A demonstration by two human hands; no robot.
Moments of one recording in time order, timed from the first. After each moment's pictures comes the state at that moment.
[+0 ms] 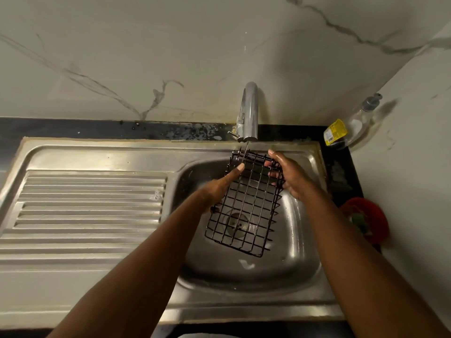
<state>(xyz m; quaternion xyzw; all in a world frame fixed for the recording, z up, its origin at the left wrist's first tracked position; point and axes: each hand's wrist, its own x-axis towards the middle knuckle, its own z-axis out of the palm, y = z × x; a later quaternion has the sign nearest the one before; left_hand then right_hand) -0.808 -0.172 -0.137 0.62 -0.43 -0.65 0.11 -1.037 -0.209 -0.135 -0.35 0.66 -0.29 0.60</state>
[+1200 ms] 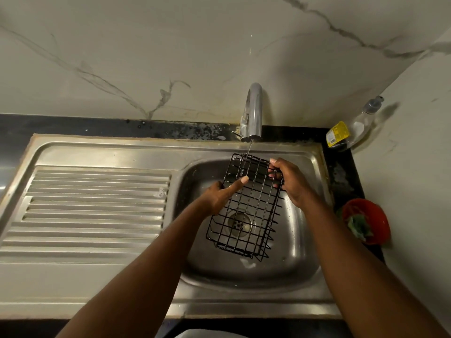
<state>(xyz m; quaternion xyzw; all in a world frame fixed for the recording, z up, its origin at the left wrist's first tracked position) -0.795 -0.150 -0.160 0.65 -0.45 -0.60 0.12 -1.031 -0.190 -0.144 -0.39 0.64 -0.34 0.57</state>
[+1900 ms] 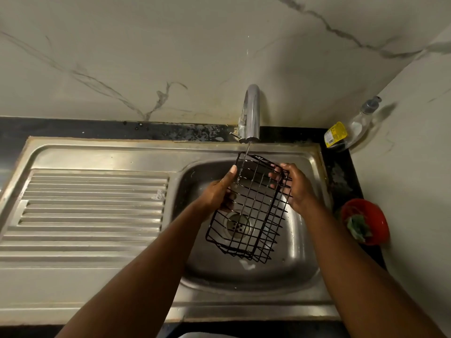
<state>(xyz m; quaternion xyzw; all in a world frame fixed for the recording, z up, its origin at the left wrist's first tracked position) -0.801 -0.148 -0.132 0.59 -0.39 -0.67 0.22 -1.045 -0.179 -0.153 -0.26 0.61 -0.43 0.61</state>
